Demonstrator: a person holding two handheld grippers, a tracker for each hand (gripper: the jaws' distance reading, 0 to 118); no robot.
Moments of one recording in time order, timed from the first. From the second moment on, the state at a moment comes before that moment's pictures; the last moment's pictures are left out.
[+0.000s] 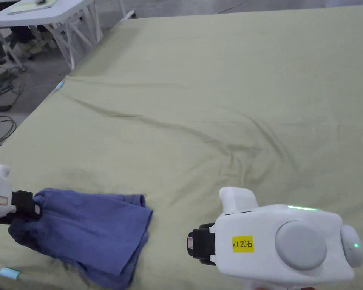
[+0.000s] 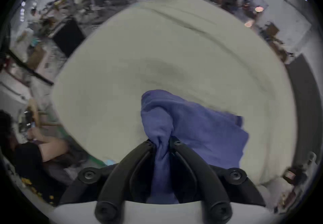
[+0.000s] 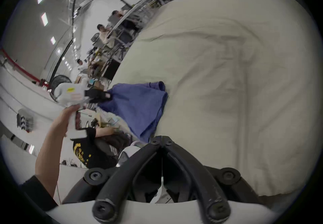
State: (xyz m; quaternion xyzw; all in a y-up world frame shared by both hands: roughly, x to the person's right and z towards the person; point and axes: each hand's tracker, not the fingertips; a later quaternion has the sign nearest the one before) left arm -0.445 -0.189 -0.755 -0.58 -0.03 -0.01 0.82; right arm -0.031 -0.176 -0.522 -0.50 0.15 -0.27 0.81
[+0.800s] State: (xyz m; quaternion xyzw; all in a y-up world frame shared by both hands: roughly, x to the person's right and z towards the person) left arm -0.235 0.059 -0.565 -0.25 -0.29 -0.03 0.92; right arm 0.186 0.018 -0.365 -0.24 -0.05 -0.21 0.95
